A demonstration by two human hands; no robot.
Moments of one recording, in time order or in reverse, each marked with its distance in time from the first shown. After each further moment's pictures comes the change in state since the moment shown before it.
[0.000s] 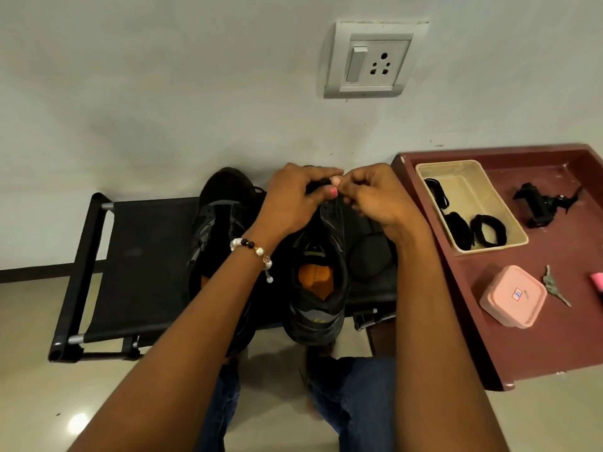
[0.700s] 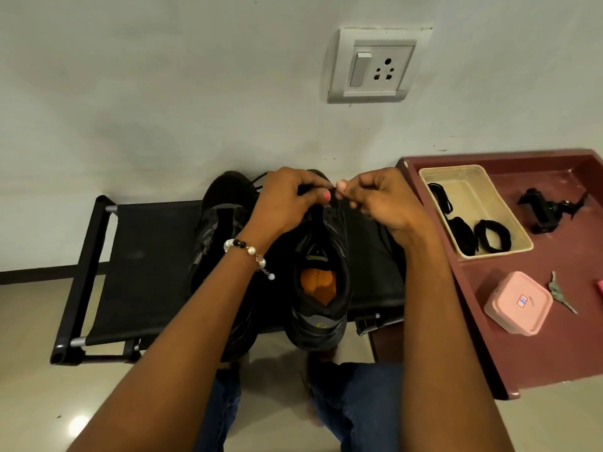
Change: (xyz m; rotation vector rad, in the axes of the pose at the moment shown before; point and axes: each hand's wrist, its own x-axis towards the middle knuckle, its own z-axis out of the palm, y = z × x) left_hand -0.003 0.001 -0.012 -0.086 -0.001 -0.104; right_hand 0.000 0.002 -0.004 0.098 -0.015 -0.002
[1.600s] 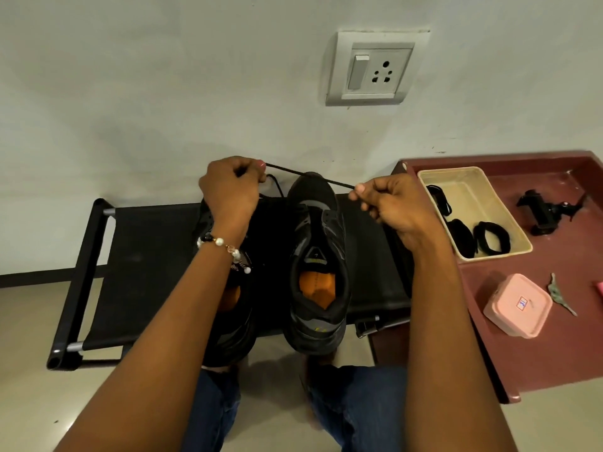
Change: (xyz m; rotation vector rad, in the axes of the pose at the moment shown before) left_hand 0.005 -0.023 -0.029 -0.218 0.575 -0.329; right_hand 0.000 0.011 -0.014 -0.002 0.105 0.049
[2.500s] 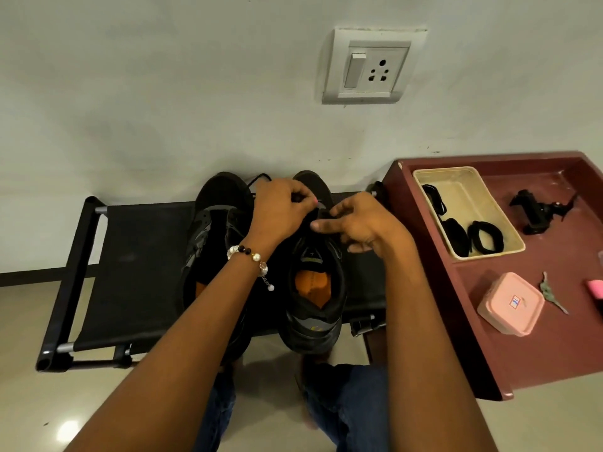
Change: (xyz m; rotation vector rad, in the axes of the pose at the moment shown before) left_hand -0.026 -0.008 0.037 0.329 -0.416 0.276; right_hand -0.003 0.000 0.030 -0.254 -0.228 0.302
